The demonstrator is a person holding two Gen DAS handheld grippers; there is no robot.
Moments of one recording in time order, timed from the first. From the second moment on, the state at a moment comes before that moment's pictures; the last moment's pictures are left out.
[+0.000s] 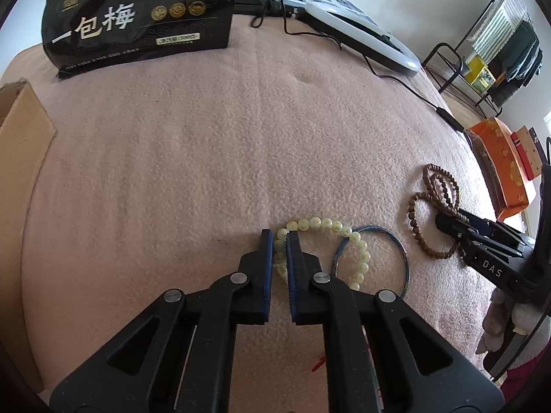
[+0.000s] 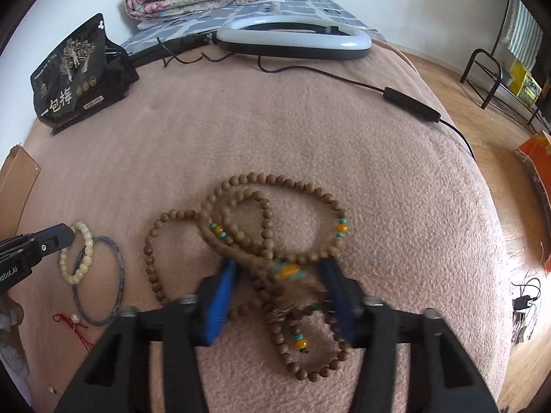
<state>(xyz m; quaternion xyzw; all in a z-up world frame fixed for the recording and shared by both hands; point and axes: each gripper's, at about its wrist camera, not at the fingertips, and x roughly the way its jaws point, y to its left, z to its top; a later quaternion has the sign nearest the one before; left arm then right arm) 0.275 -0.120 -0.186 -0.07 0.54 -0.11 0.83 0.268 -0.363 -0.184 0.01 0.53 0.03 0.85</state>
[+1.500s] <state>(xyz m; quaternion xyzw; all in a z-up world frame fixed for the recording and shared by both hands) 0.202 -0.009 -0.043 -0.15 0.40 -0.11 0.90 0.193 -0.240 0.012 0.07 0.33 0.16 0.93</state>
